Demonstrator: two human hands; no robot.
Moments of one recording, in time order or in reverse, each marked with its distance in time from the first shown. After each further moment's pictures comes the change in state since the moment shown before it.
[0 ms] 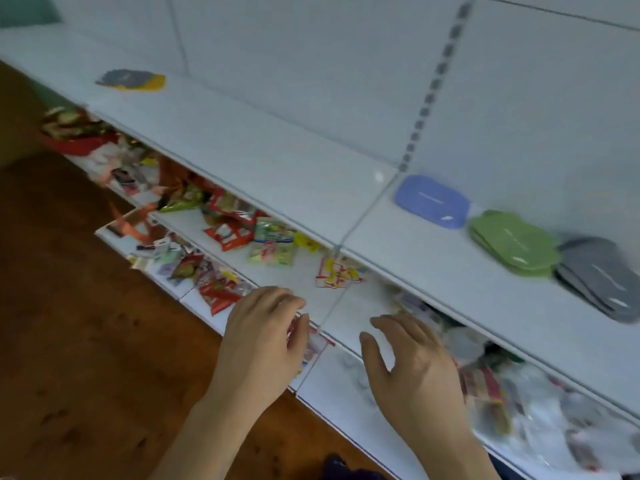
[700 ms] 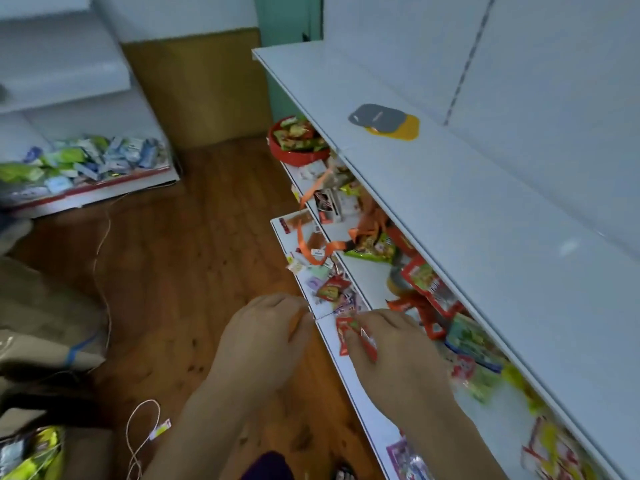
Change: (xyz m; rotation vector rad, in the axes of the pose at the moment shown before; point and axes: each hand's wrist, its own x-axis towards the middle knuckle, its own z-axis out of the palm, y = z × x) left_hand 0.090 -0.314 -0.149 0.147 0.041 -0.611; right_hand 0.239 -0.300 0.239 0.091 -0.542 -0.472
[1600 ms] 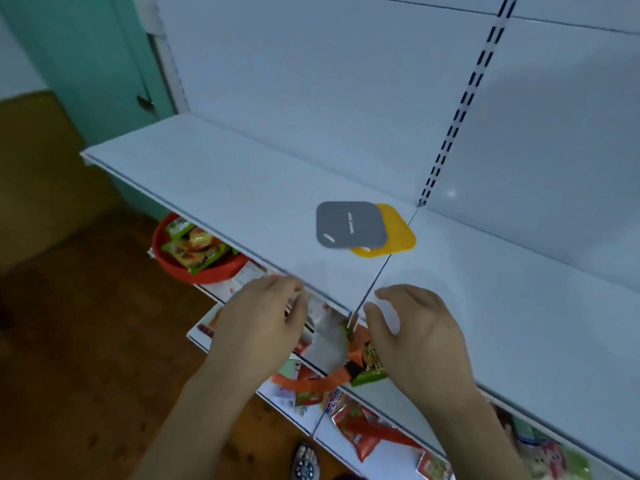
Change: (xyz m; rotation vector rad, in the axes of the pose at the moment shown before) left_hand 0.445 -0.090 -0.030 -0.098 -0.100 0.580; right_hand 0.341 -0.035 0.000 -0.040 0.609 0.479
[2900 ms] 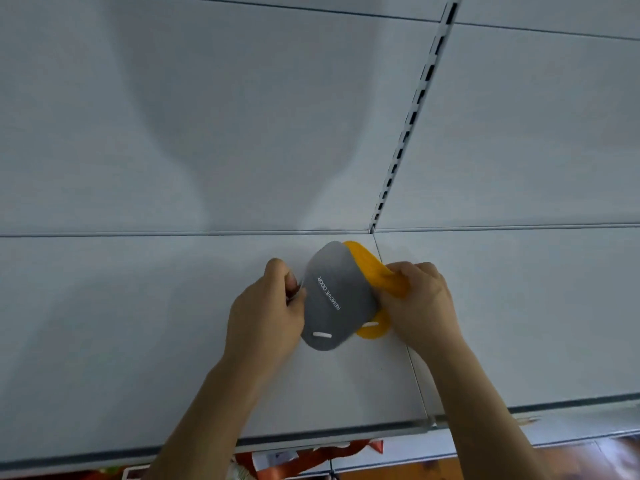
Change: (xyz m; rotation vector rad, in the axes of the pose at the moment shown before) left_hand 0.233 -0.044 0.043 -0.379 -0.299 0.259; right_hand 0.130 0.004 0.065 -0.018 0.129 0.886
